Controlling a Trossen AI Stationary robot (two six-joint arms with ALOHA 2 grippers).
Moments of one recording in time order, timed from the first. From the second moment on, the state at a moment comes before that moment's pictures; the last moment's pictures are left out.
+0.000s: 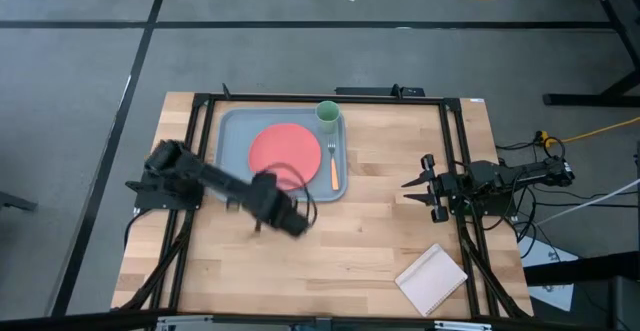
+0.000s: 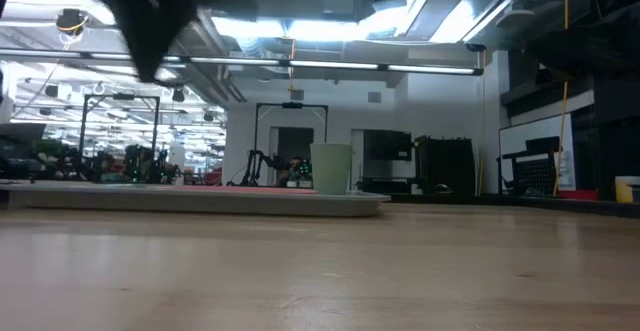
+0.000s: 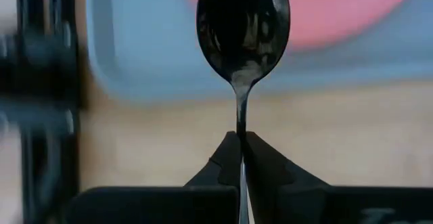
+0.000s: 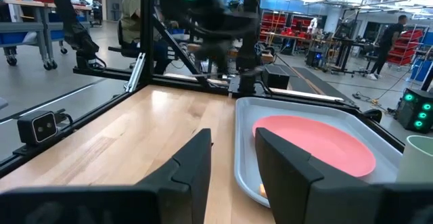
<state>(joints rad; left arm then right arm) -0.37 1.86 1.59 -1.58 -0.29 -1.95 0.21 0.02 0.01 0.04 0.06 -0.11</state>
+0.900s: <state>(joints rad) 0.40 1.39 0.75 -0.96 -0.33 -1.20 0.21 0.02 0.01 0.04 0.06 -0.11</state>
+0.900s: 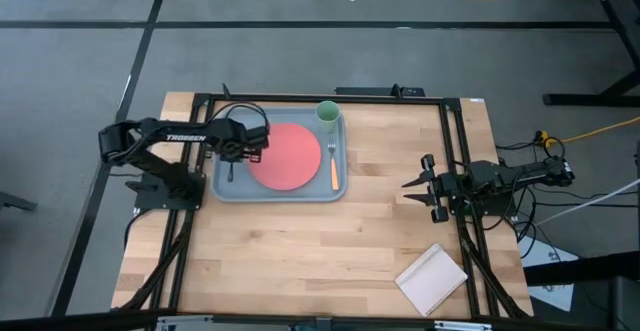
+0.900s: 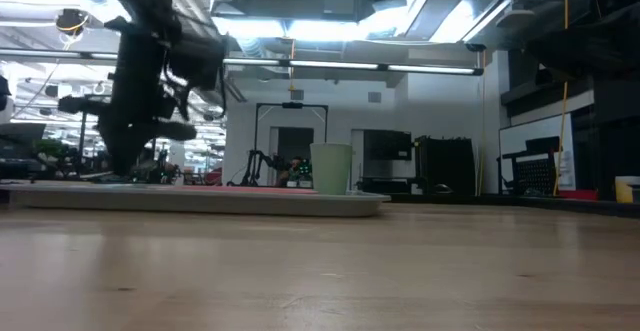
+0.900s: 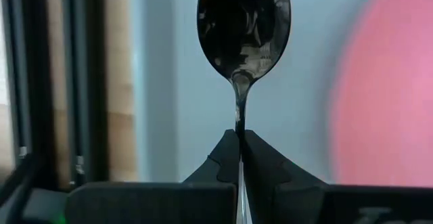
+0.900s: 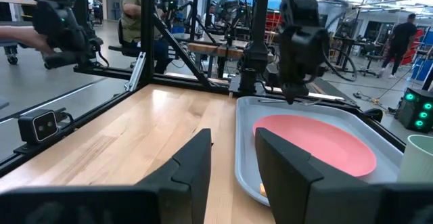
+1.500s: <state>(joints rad) 0.43 1.54 0.72 -0.82 -0.31 -1.17 0.21 0.02 0.01 0.04 0.06 -0.11</state>
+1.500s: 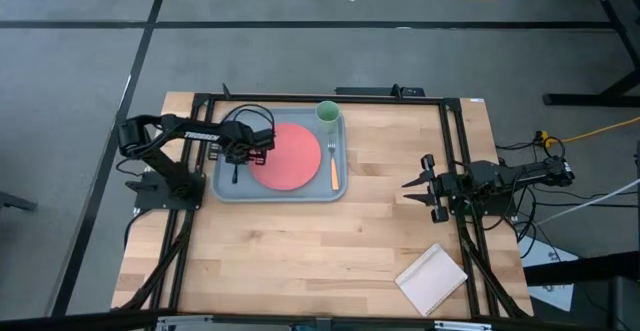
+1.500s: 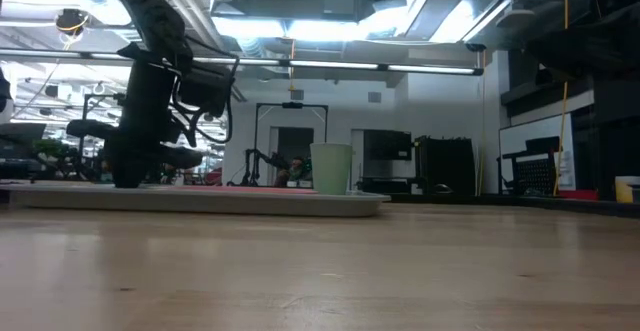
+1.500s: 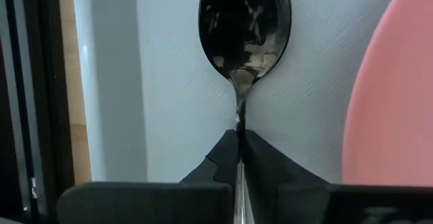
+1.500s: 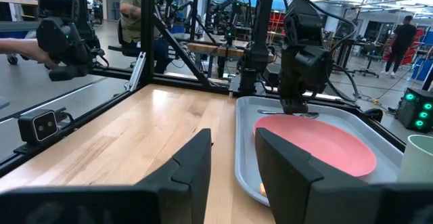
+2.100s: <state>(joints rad) 0.43 1.54 0.72 -0.83 -0.28 -1.19 0.21 0.02 0.01 0.04 0.06 -0.11</state>
